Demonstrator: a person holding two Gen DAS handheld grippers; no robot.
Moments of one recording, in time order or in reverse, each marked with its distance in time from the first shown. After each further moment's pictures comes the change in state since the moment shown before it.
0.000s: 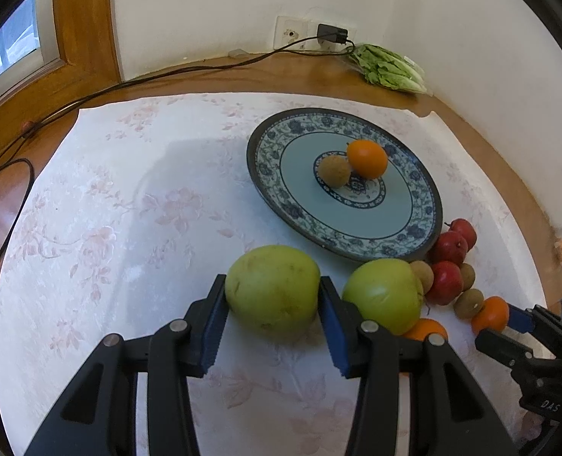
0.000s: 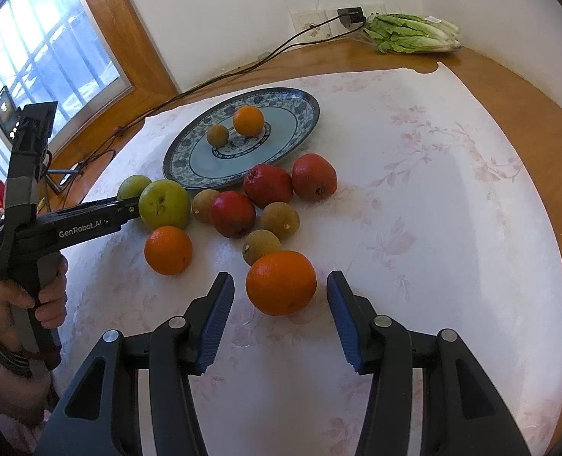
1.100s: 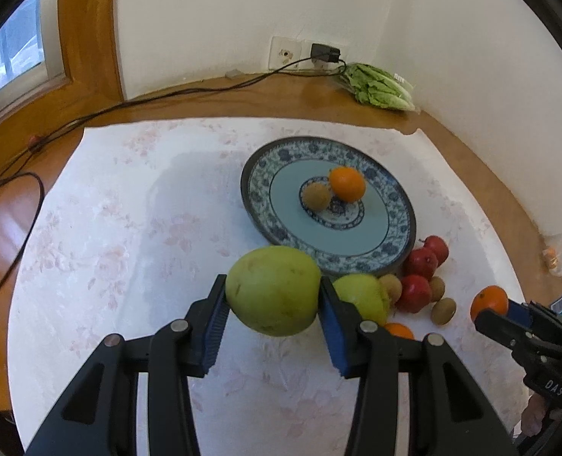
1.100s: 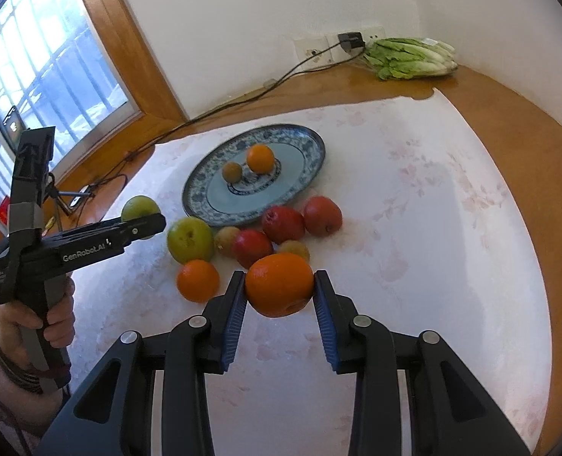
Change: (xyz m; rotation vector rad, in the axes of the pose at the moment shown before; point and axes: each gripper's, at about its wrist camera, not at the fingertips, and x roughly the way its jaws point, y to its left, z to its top) left arm -0.032 -0.007 0.011 0.002 -0.050 -0.018; right arm -0.025 0.009 0.018 0.011 -0.076 0.020
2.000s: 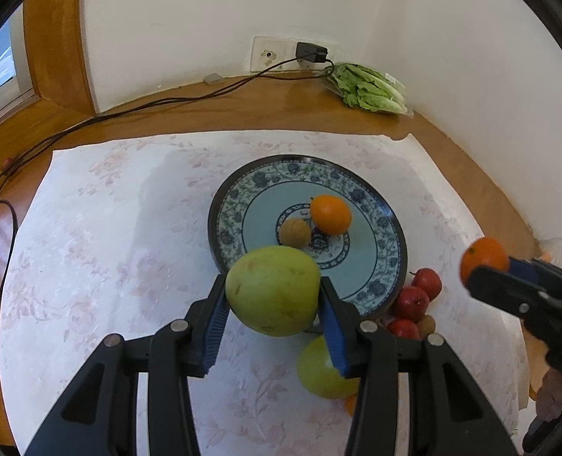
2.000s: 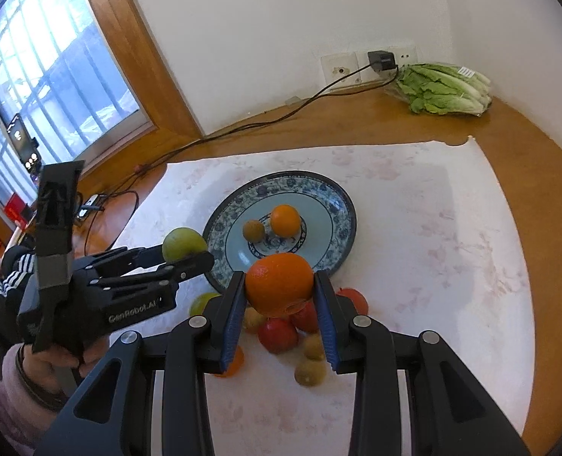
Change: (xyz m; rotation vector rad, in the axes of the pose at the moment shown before) left arm 0.027 -0.017 0.035 0.022 0.021 -0.043; right arm 0.022 0.015 0.071 -0.055 0.021 0.037
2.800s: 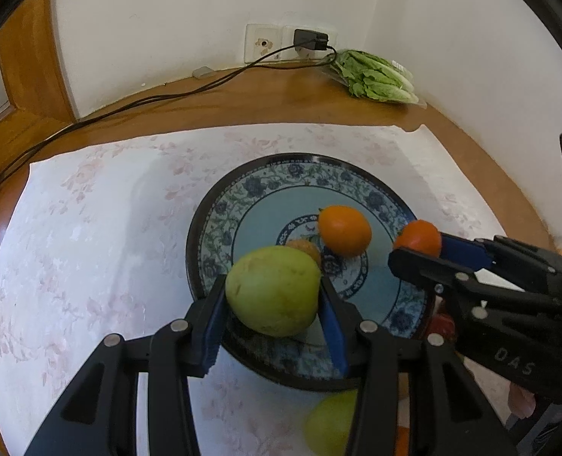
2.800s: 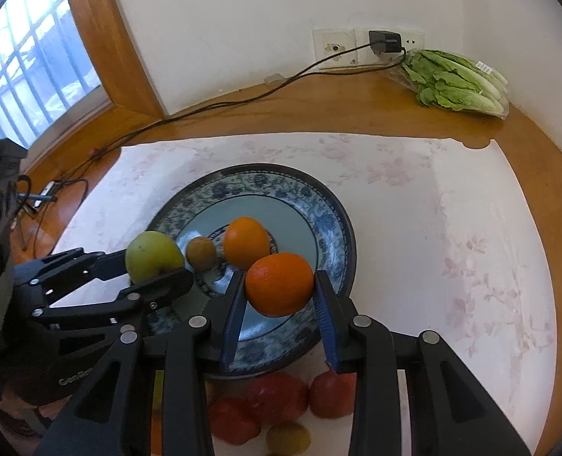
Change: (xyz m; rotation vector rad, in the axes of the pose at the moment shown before) left arm 0.042 -0.006 0.014 0.032 0.018 0.026; right arm 0.084 -0.009 0.026 -0.049 0.058 -0.111
